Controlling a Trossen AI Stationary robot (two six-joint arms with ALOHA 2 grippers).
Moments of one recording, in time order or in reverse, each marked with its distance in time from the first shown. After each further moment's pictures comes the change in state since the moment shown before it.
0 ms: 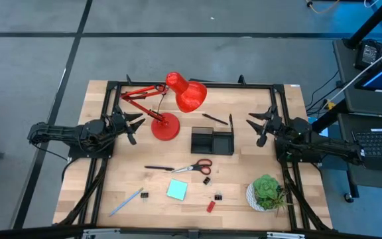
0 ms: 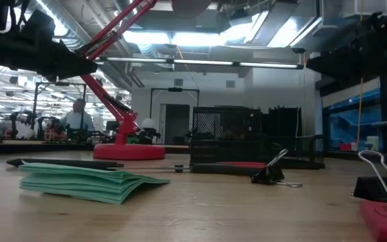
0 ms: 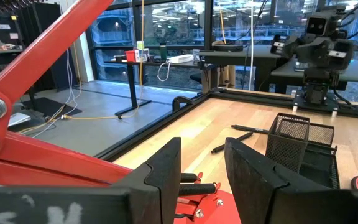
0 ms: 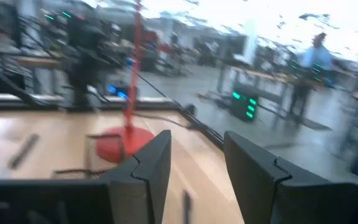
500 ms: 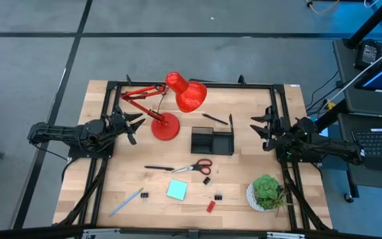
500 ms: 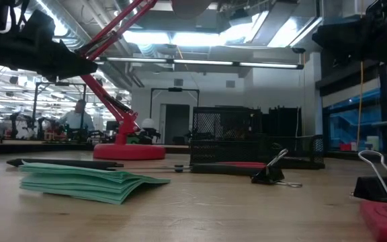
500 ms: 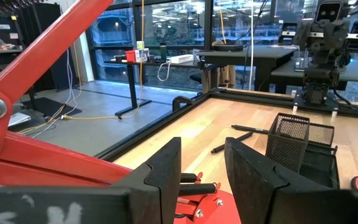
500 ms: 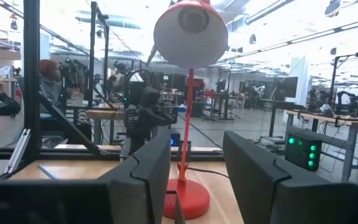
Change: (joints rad) left arm 0.000 0.000 0.000 0.000 0.000 0.000; right arm 0.000 0.000 0.000 0.179 -0.207 0.088
